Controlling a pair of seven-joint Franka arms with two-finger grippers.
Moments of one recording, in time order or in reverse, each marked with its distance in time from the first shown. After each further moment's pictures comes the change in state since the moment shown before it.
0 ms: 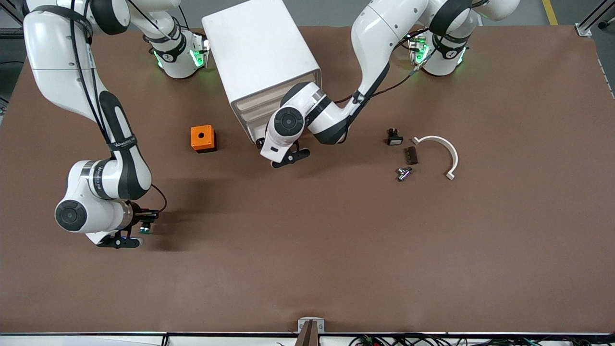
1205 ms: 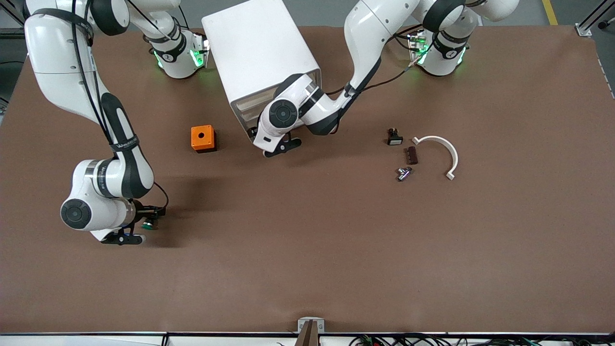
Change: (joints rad) left arm -0.044 0.000 0.003 -0.016 -0.092 0.039 0.001; right arm -0.005 0.003 0.002 -0.029 0.000 0.029 -0.003
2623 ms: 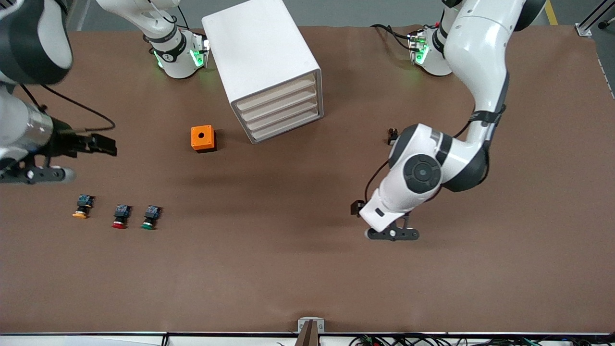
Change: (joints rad) left arm 0.539 -0.187 0.020 0.027 0.473 -0.149 0.735; right arm 0.059 -0.567 0.019 0.159 0.000 -0.661 0.004
